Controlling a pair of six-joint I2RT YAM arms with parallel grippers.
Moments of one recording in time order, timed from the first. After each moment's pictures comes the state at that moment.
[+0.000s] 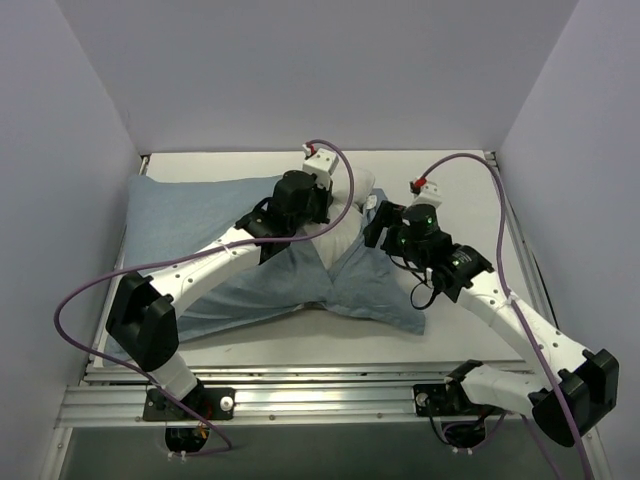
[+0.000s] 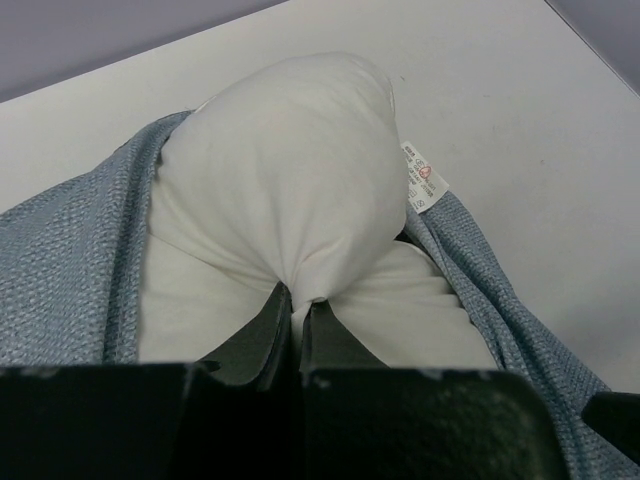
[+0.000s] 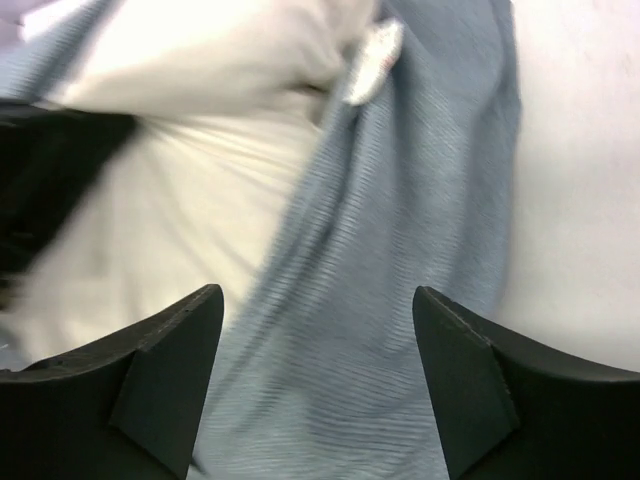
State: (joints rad) left arm -0.74 1.65 1.38 -0.04 -0.19 -0.17; right arm 0.55 1.12 0.93 -0.36 0.22 0.63
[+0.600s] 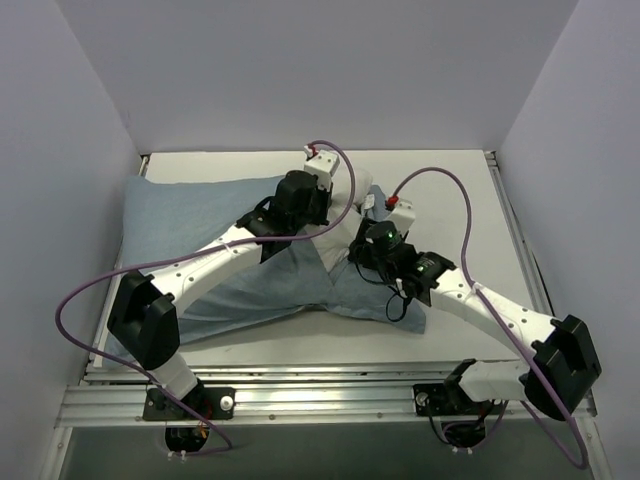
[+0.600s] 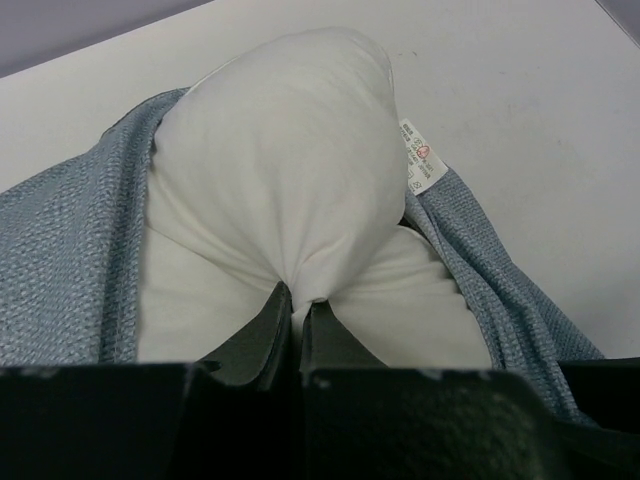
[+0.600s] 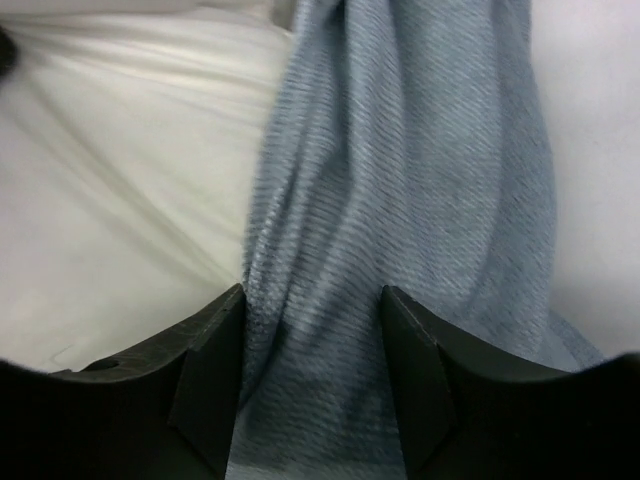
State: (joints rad) left arm -0.75 1.66 1.39 -0.10 -0.21 -0.17; right arm 0.72 1.27 0.90 -0.30 0.42 0.76
